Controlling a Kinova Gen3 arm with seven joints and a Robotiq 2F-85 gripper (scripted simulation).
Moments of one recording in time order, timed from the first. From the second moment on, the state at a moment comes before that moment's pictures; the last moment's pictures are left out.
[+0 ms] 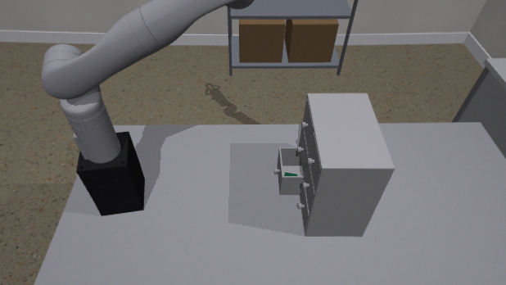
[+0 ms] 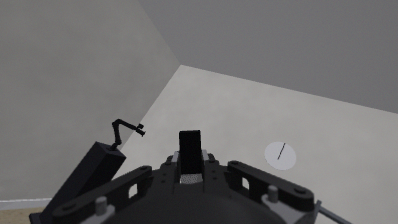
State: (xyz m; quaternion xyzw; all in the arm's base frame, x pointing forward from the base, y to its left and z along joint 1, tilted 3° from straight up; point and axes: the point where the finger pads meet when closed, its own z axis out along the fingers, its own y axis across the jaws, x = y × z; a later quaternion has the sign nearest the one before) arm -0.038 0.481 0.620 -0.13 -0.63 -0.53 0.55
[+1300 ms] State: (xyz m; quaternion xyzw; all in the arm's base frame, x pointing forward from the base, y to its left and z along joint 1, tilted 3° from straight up) arm 0.317 0.429 0.057 -0.83 -0.45 -0.14 0.28
